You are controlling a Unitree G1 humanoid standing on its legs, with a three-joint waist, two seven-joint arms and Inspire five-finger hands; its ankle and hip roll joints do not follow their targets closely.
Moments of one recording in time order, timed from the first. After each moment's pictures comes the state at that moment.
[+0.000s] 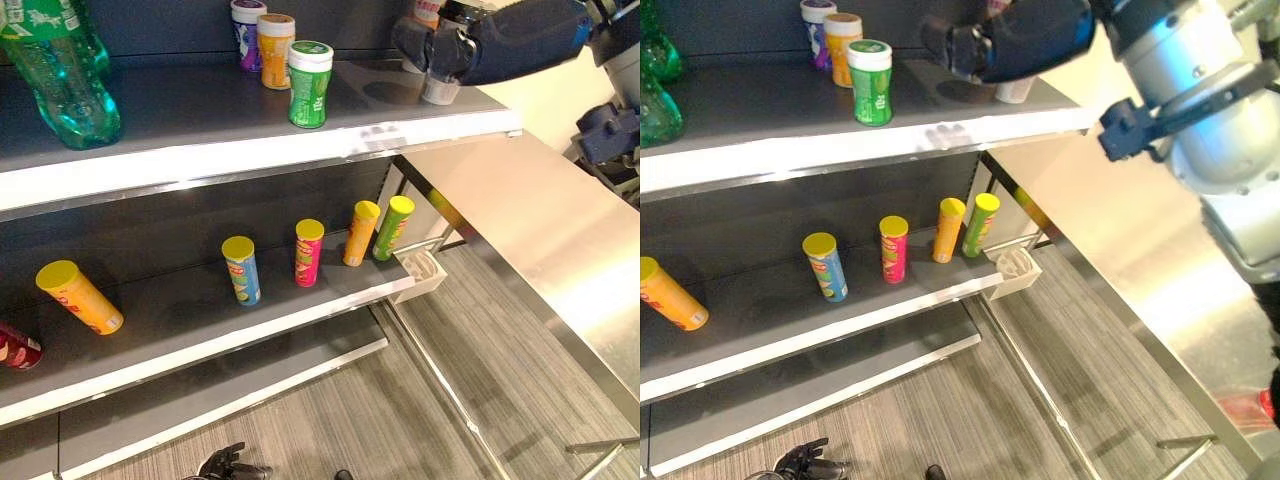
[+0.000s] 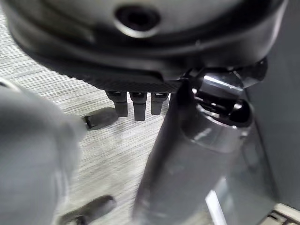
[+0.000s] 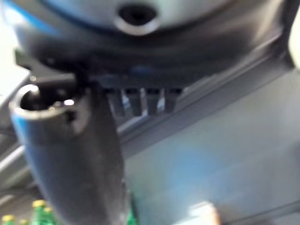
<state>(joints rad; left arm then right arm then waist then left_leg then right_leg) 0.00 0.24 -0.16 1.21 -0.23 -0.09 0.01 -0.57 -1.46 0.06 -0.37 0.58 -0.22 -0.09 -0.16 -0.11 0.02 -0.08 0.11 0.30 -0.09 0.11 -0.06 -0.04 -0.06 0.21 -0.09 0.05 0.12</state>
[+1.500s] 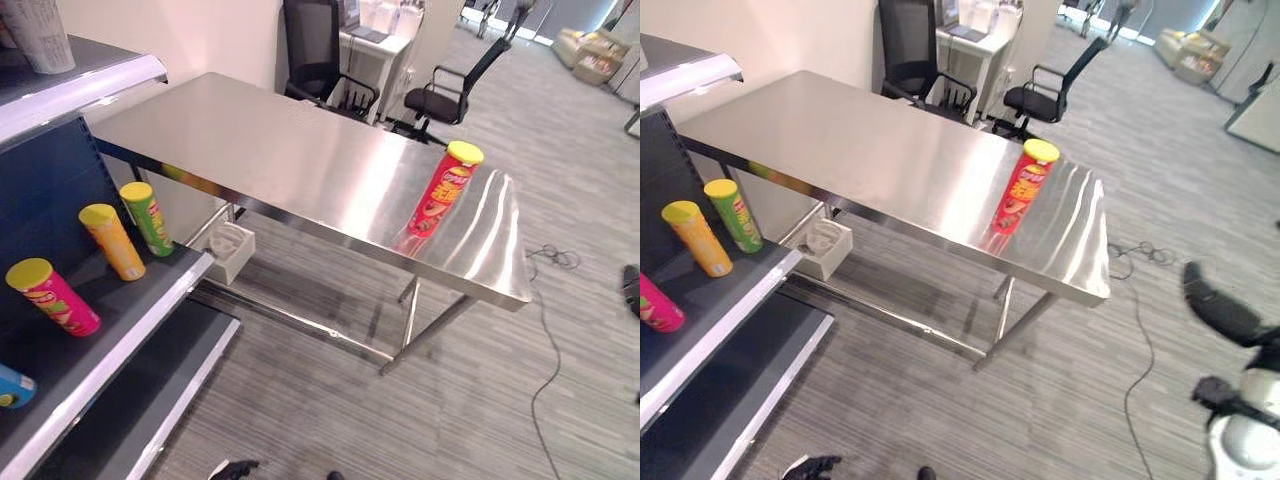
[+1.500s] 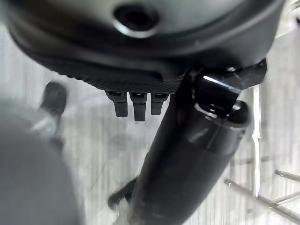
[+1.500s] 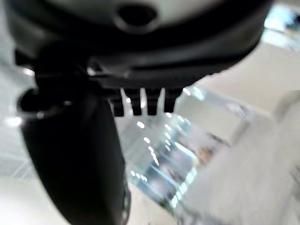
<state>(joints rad) 0.08 0.23 -0.17 1.18 0.03 -0.08 -0.06 0.36 -0.44 -0.52 -0.17 0.26 -0.17 -0.28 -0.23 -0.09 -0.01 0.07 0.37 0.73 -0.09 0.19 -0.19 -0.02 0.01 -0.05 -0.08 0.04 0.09</state>
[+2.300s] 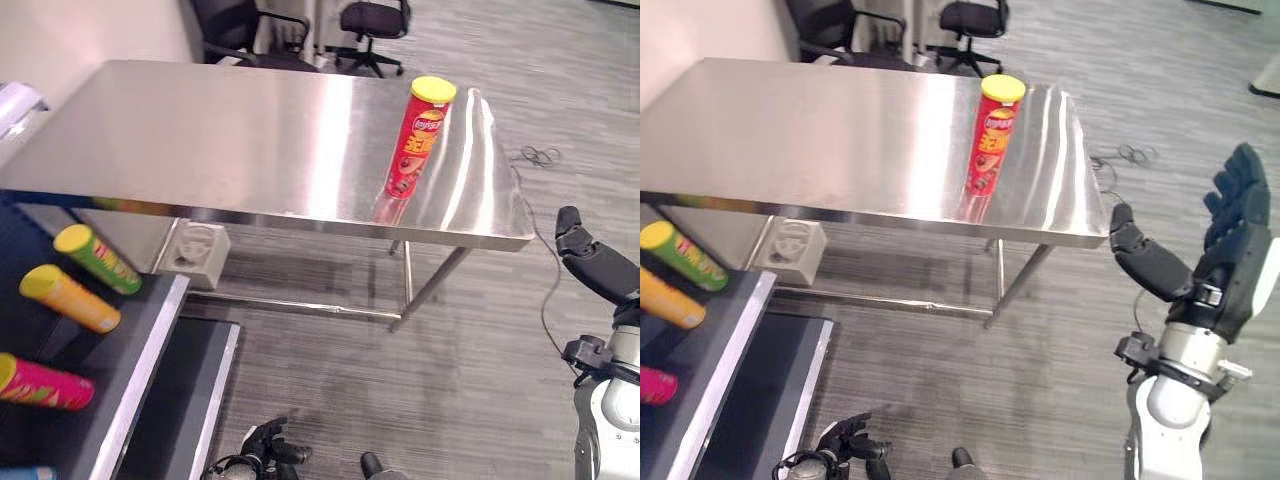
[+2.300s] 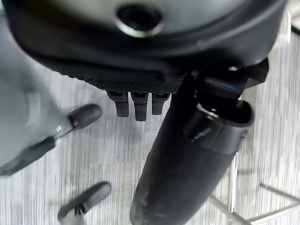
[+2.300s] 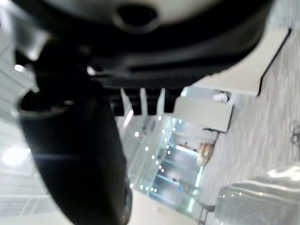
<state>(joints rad) -0.10 0.10 -0.25 1.17 -0.19 -0.10 0.02 0.12 -0.36 -0.39 -0.41 0.13 -0.19 -0.33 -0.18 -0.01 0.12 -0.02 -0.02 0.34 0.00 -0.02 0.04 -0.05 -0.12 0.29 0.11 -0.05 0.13</state>
